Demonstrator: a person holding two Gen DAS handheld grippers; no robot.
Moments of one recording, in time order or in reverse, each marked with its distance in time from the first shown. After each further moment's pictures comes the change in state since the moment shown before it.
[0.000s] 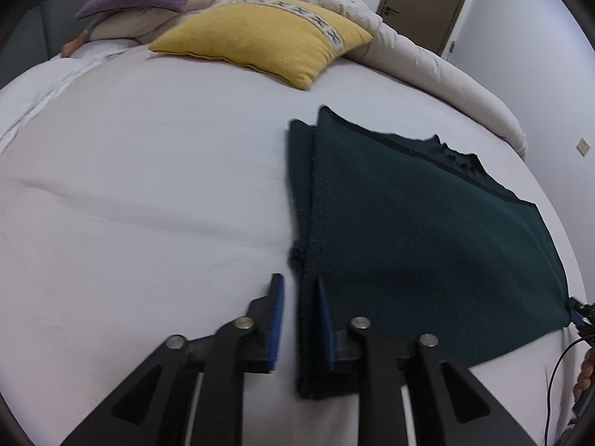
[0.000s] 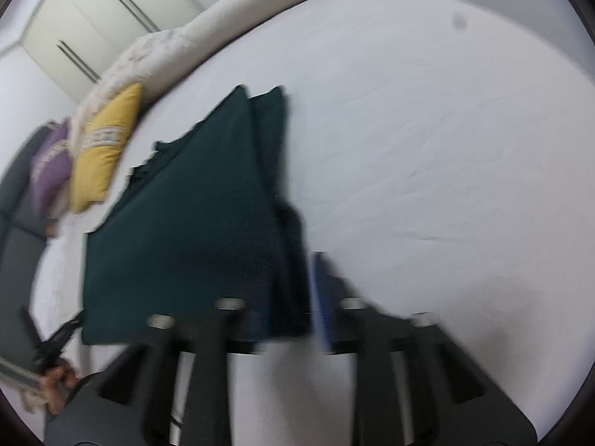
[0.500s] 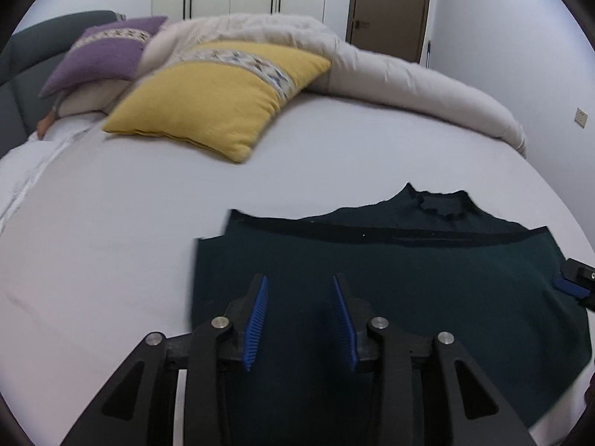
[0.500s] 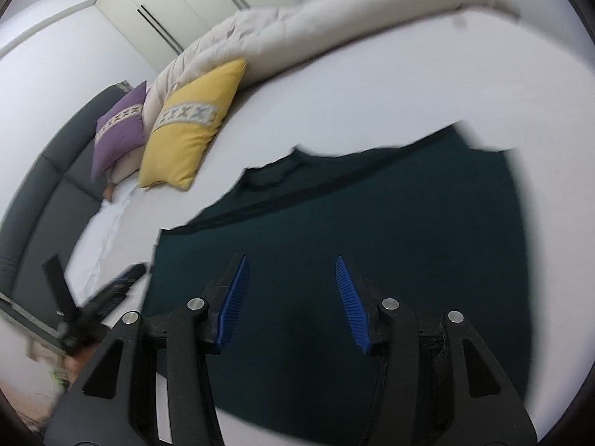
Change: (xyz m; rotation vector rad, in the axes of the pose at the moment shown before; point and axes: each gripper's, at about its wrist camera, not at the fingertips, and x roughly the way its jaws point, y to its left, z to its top) left arm 0.056 -0.093 0.077 0.167 -0.103 0.056; right arm 0.084 0.154 0.061 -0.164 0.121 0.396
